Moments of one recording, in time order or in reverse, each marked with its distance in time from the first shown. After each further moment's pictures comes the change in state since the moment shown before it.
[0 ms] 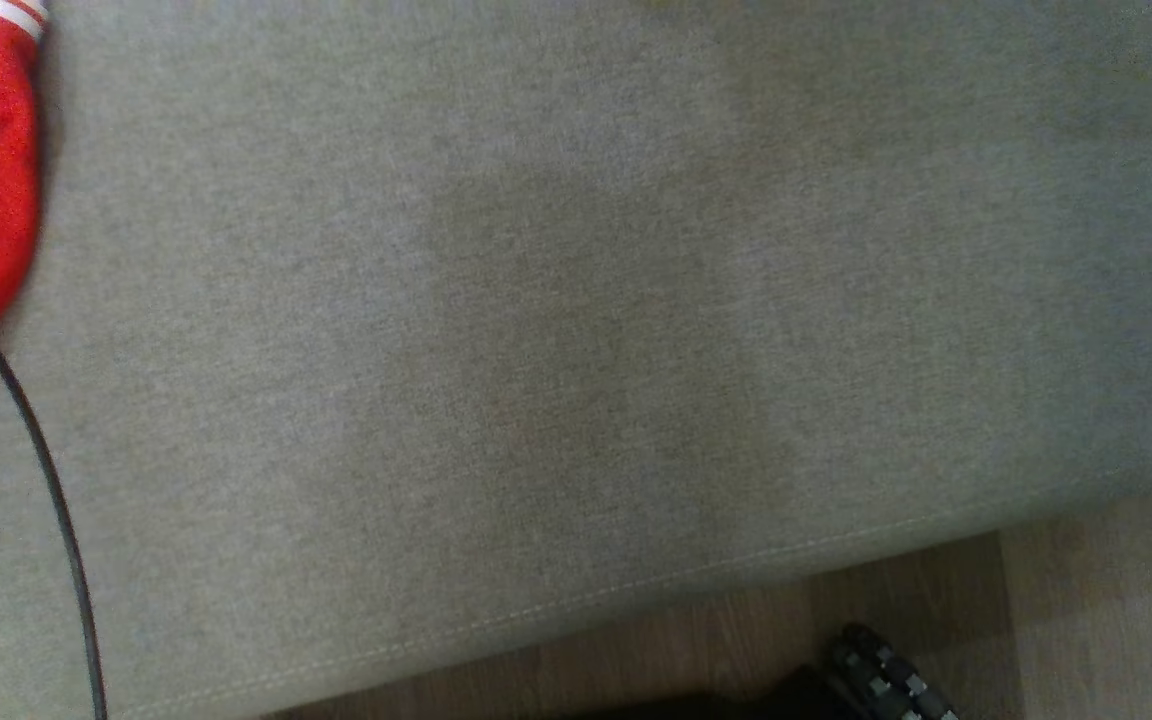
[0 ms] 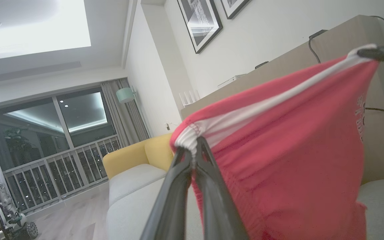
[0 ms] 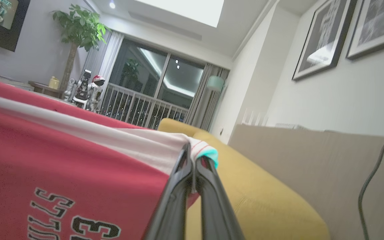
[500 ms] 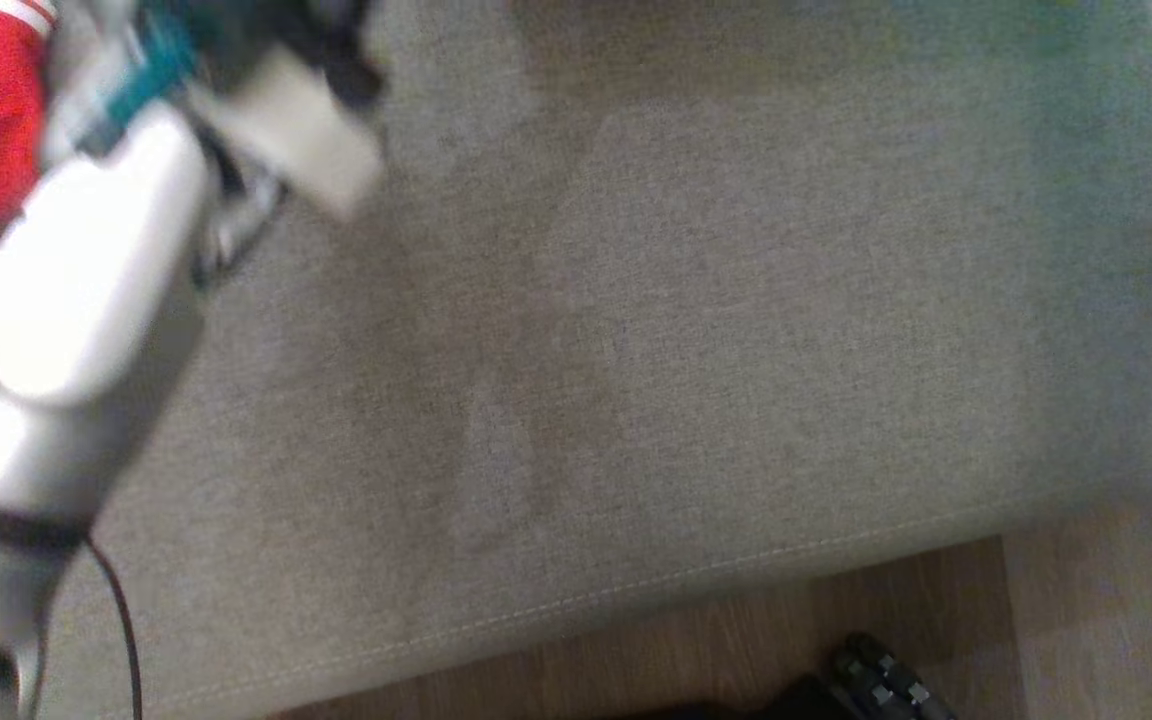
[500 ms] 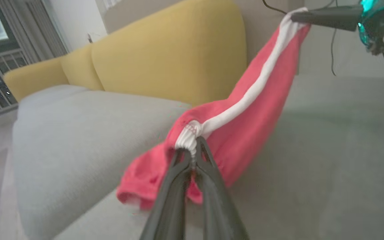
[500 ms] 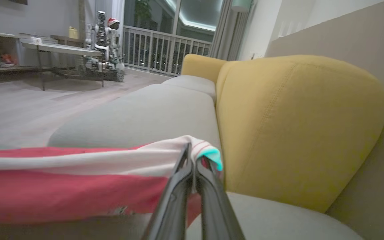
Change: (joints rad) left arm 0.560 0.027 -0.053 -0.179 0.074 -0.089 -0.005; right arm 0.618 0.072 -0.091 -0.314 -0.005 -0.002 0.001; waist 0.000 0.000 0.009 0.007
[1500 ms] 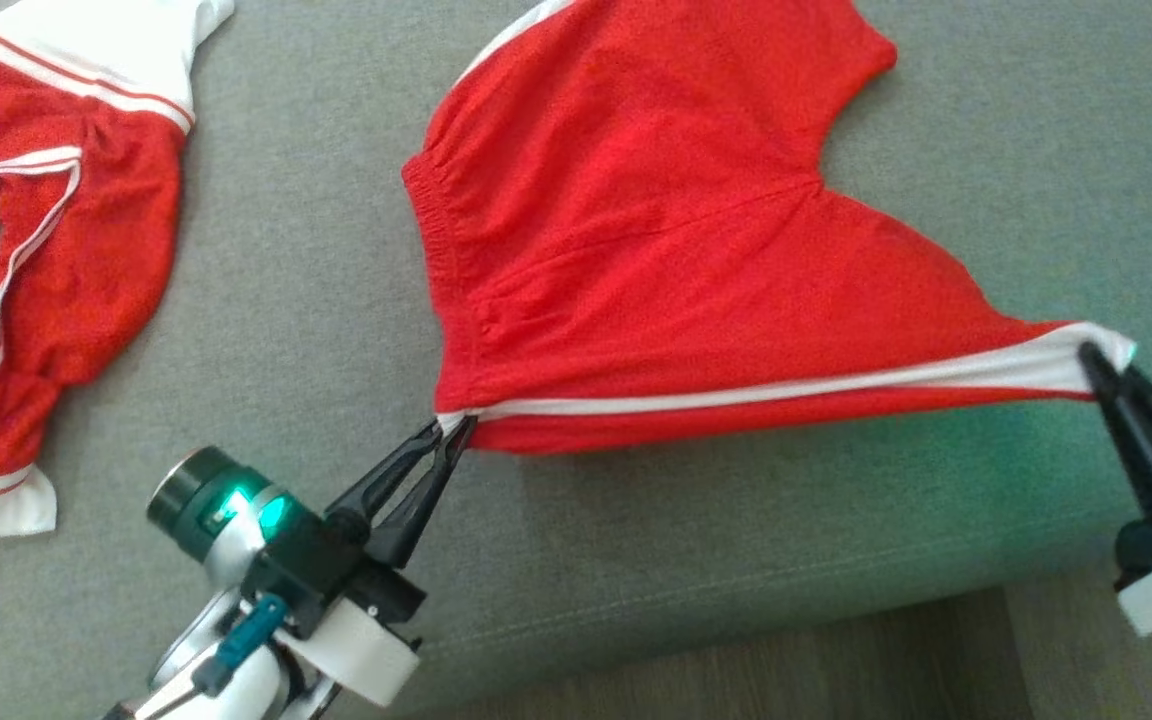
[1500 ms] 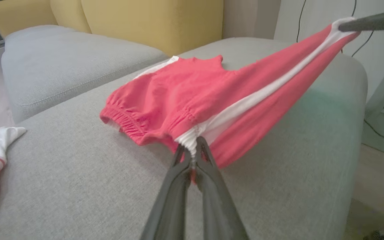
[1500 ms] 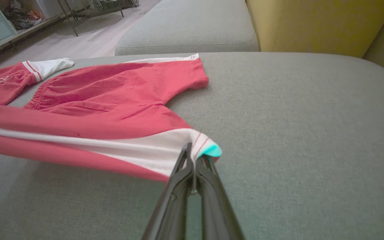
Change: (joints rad) left arm 0.845 0.120 0.012 -0.391 0.067 0.171 0.001; right arm 1.095 -0.143 -0.108 -0.646 0.347 0.000 0.288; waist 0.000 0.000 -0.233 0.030
